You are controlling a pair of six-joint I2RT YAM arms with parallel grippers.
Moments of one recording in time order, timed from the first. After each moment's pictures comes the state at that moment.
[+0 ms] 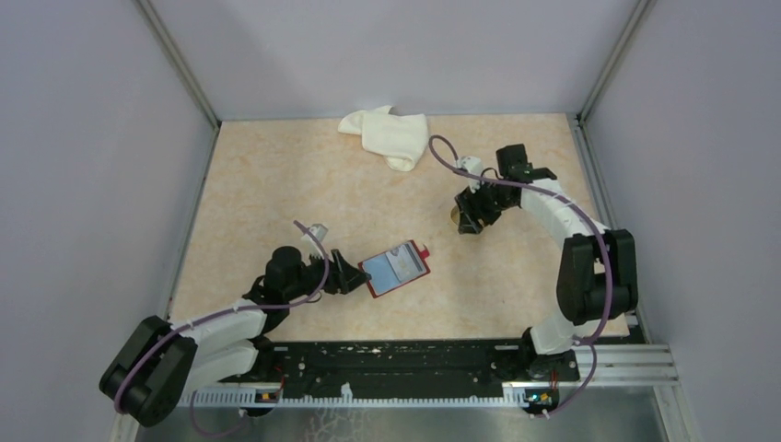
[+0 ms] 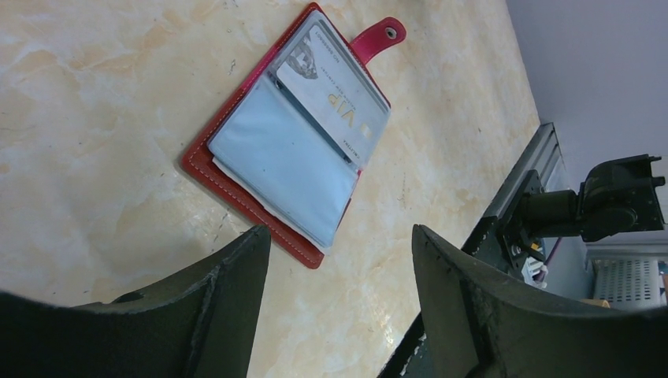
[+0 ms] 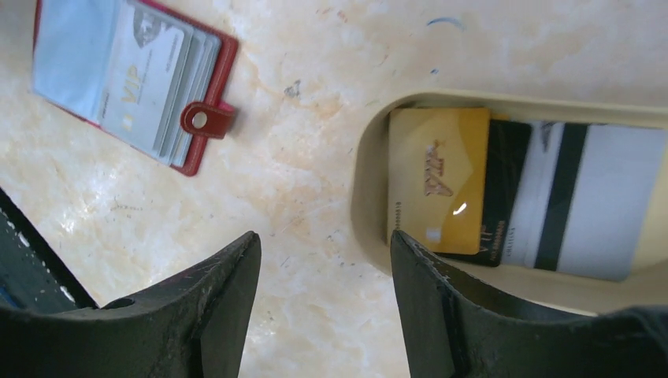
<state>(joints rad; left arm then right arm) -0.56 1.05 0.13 0.56 0.37 -0.67 0.18 1.58 1.12 -0.69 -0.55 -0.53</state>
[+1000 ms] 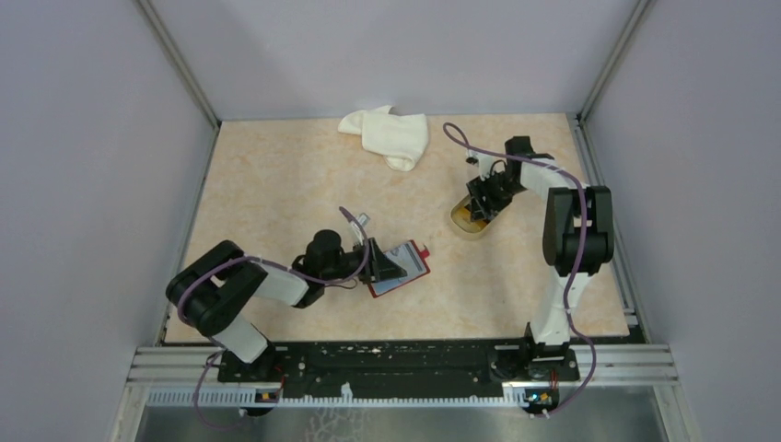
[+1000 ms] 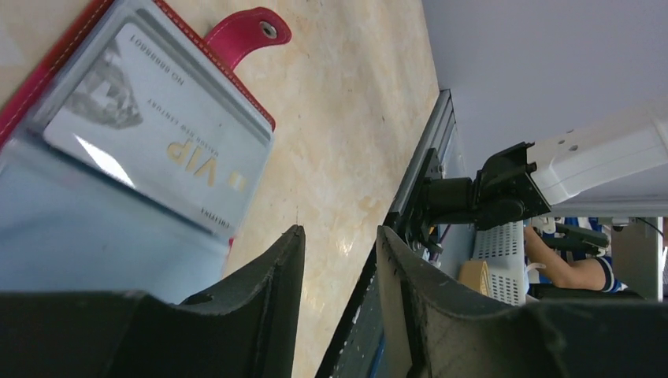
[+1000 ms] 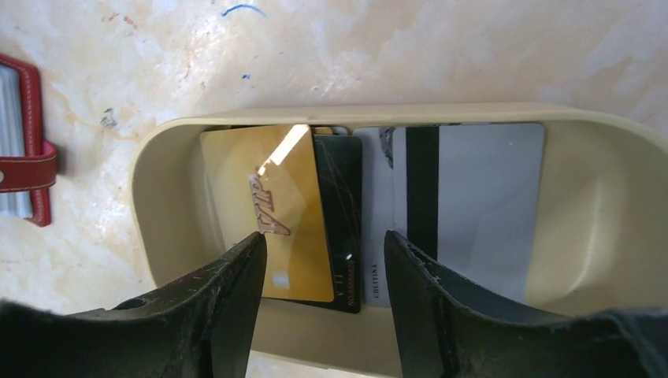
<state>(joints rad) -0.70 1.56 0.33 0.94 0.51 -0.95 0.04 1.94 1.35 -0.68 -0.53 -0.55</state>
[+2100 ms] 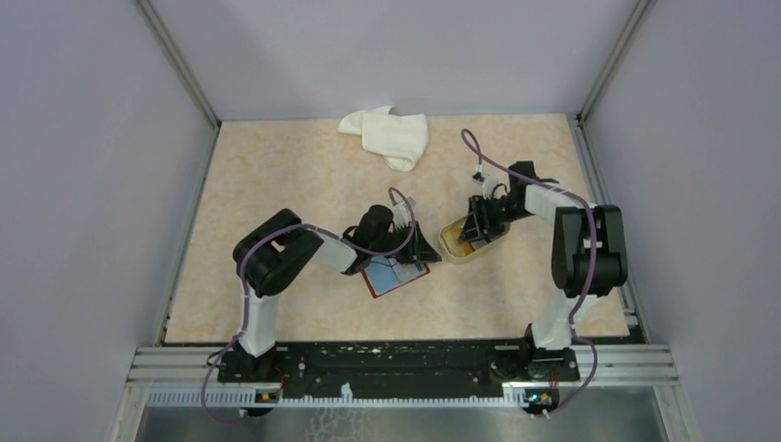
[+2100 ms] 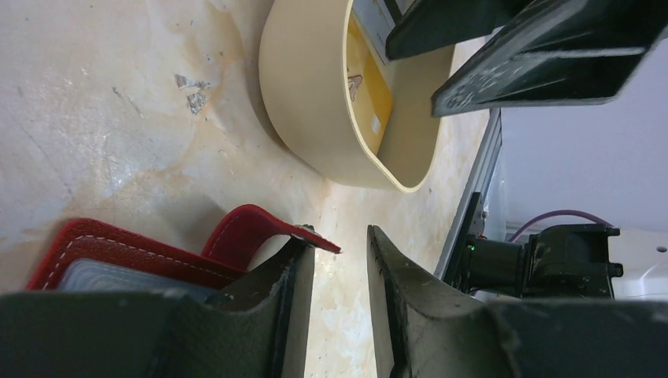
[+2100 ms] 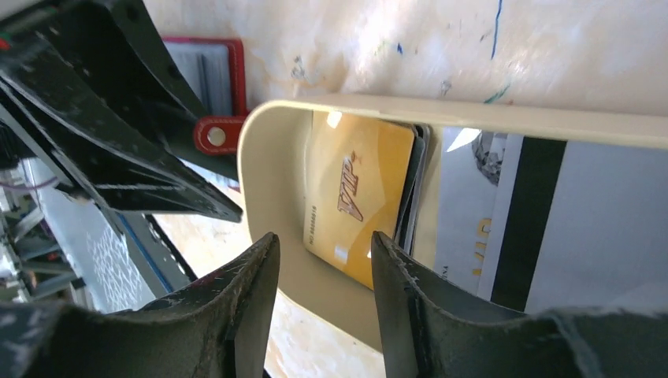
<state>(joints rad) -0.79 2.02 0.87 0.73 0.48 -0.91 0.05 1.77 1.06 -0.65 -0.79 -0.24</state>
